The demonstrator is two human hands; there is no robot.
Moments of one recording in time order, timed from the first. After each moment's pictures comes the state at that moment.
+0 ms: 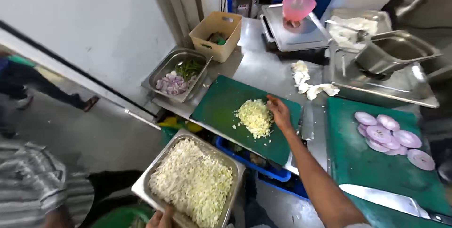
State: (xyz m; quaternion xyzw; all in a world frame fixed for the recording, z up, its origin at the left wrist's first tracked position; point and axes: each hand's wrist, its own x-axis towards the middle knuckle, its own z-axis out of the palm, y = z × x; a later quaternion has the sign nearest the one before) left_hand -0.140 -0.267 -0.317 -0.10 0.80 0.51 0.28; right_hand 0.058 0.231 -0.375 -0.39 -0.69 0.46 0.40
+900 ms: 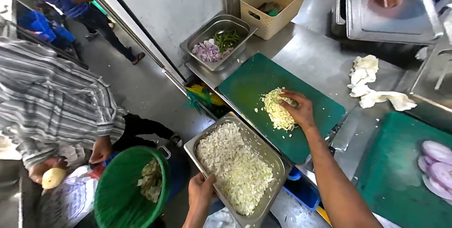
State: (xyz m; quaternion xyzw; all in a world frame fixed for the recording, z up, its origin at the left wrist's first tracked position) left_hand -0.024 -0.197 -0.287 -0.17 0.78 0.50 0.33; right_hand 0.037 0.234 -0.382 -0.24 -0.82 0.40 0.32
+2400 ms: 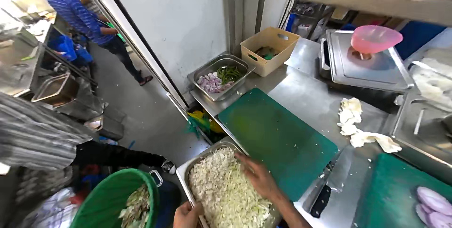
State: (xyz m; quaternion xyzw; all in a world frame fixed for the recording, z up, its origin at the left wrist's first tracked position) left_hand -0.038 -0.207 -0.280 -0.18 0.76 0.53 0.32; right_hand 0.033 0.079 -0.357 -0.12 -0.86 0.48 0.16
